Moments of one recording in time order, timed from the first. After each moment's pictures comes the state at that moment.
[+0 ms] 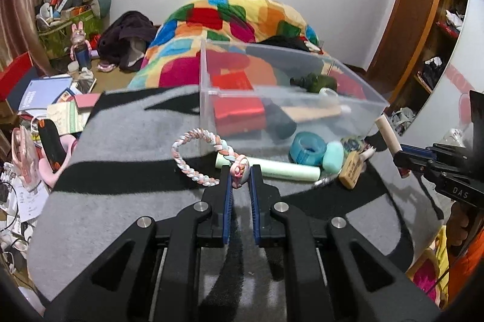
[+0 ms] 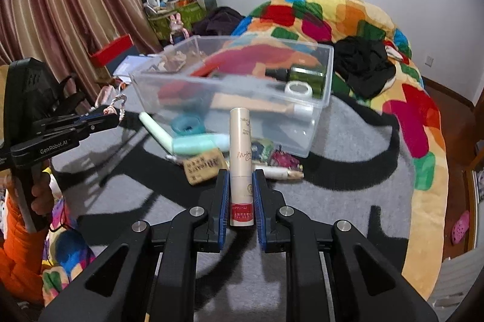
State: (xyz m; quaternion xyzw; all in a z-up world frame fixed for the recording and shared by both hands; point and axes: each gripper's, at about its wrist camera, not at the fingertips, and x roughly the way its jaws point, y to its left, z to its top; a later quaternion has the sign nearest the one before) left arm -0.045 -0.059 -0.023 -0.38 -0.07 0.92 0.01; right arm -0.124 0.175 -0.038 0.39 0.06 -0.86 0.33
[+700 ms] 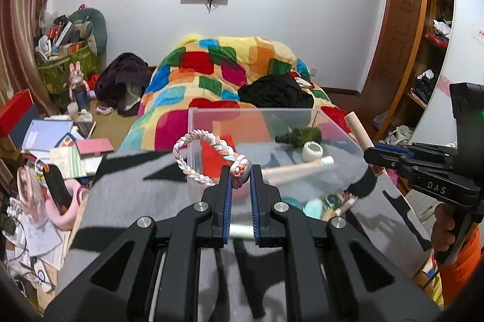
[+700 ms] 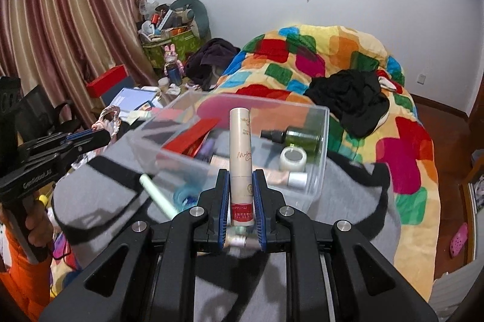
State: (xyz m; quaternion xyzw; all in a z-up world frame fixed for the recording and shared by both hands) left arm -0.066 -0.045 0.039 -0.31 -0.05 0.95 0.02; right arm -0.157 0.153 0.011 0.34 0.04 -0.89 0.31
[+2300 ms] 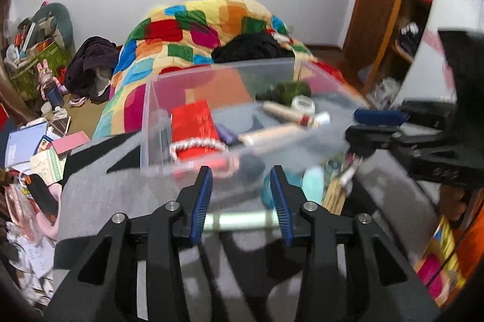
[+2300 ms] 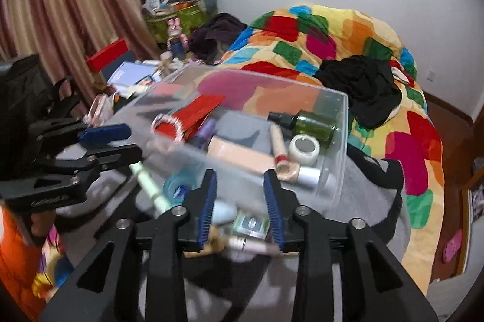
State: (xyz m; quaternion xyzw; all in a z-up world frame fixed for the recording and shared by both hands) left arm -0.105 -0.027 -0.009 -0.40 0.01 0.91 0.08; right arm -0.170 0.133 -0.011 0.39 0.09 -0.86 0.33
